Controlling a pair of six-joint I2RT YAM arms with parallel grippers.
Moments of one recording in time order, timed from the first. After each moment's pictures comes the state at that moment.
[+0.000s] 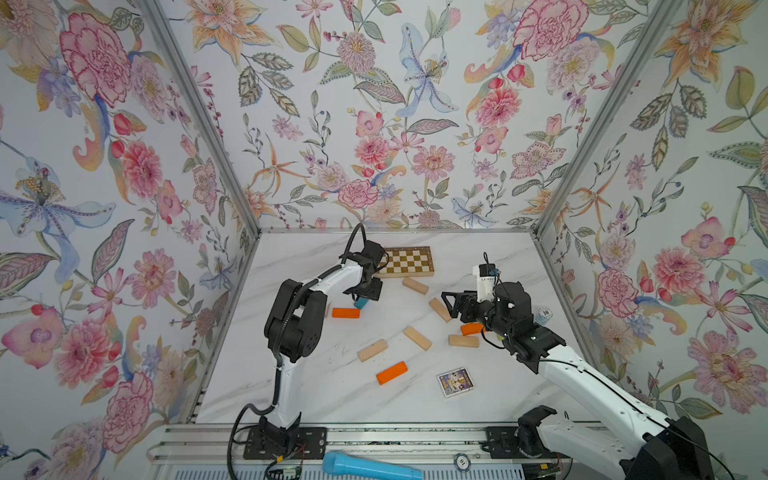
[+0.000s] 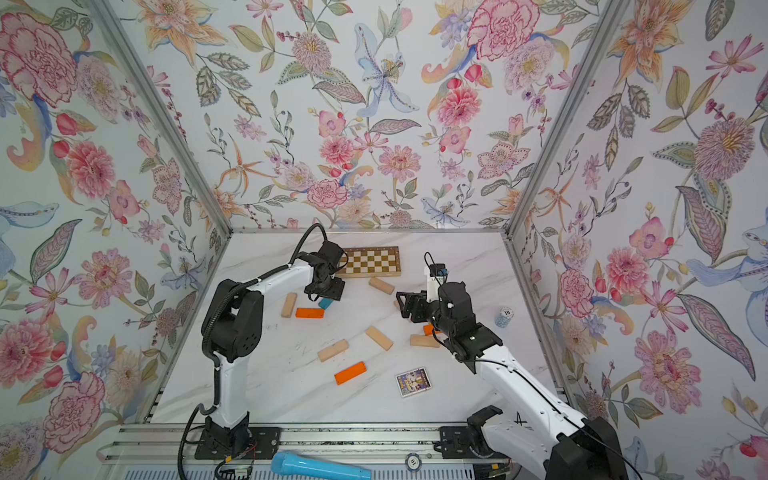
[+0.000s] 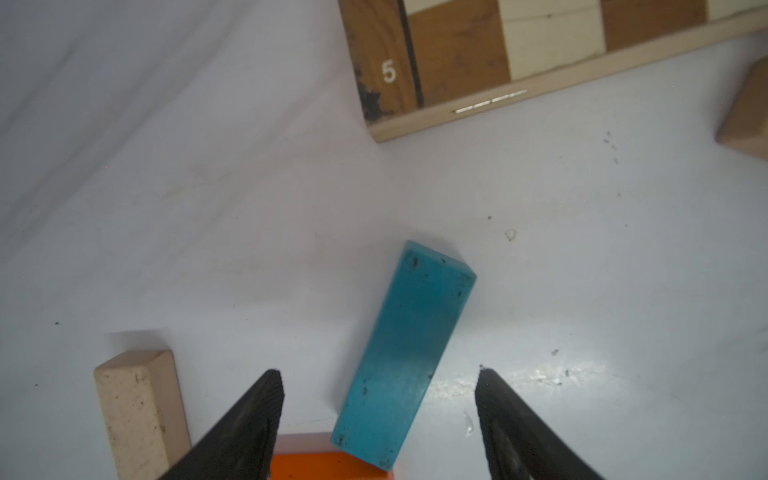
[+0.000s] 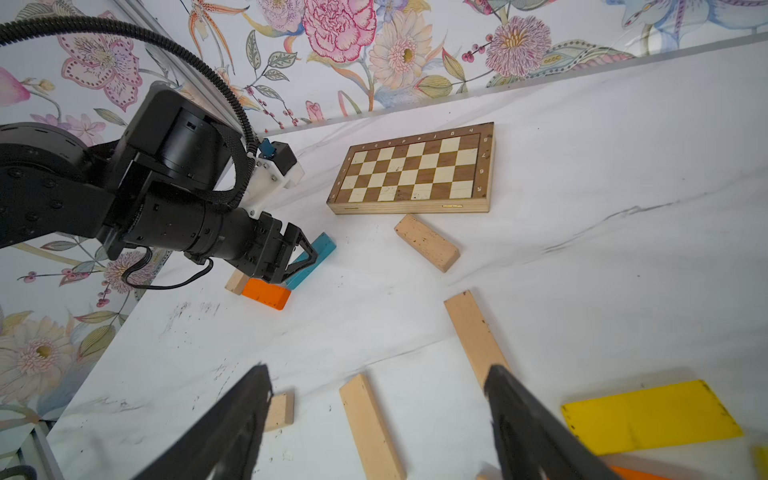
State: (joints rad) left arm -0.46 2.10 1.62 -0.78 -0.16 -0.19; right arm 0.48 1.03 0.67 -0.06 -0.12 0.42
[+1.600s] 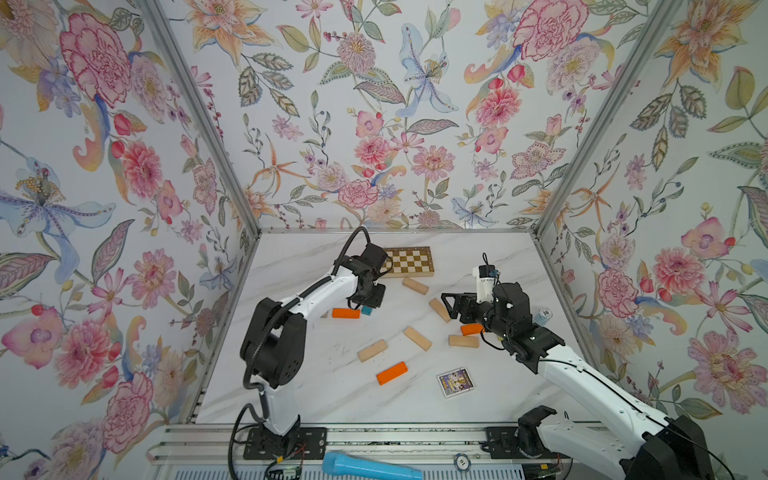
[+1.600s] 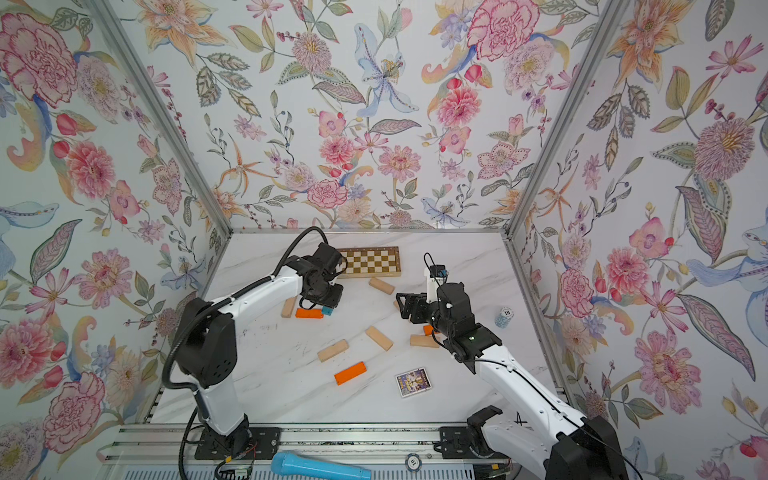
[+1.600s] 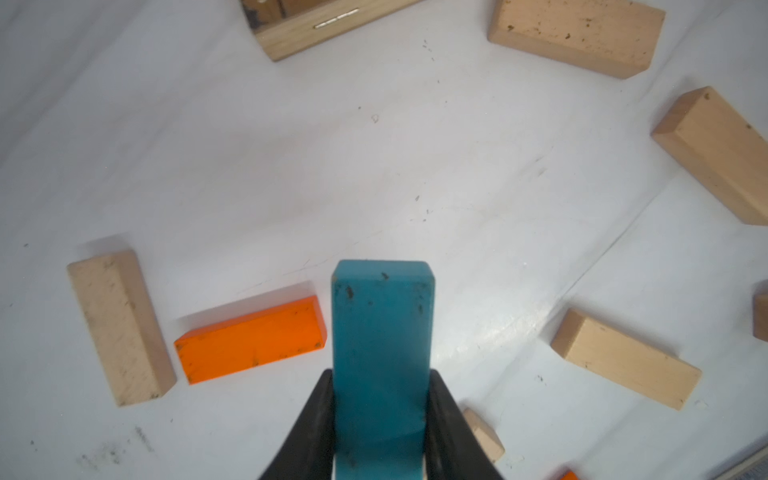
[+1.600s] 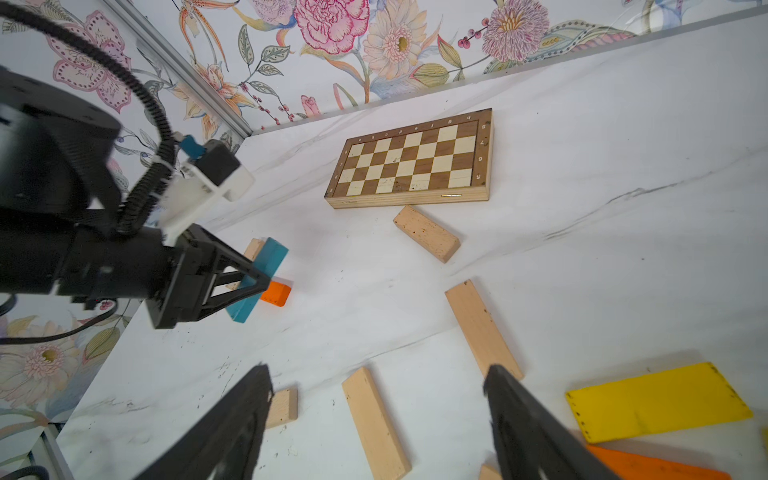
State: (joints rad) left arm -0.53 1.77 1.40 -0.85 -0.05 -0.23; right arm 0.50 1.04 0.67 -0.06 -0.12 0.45
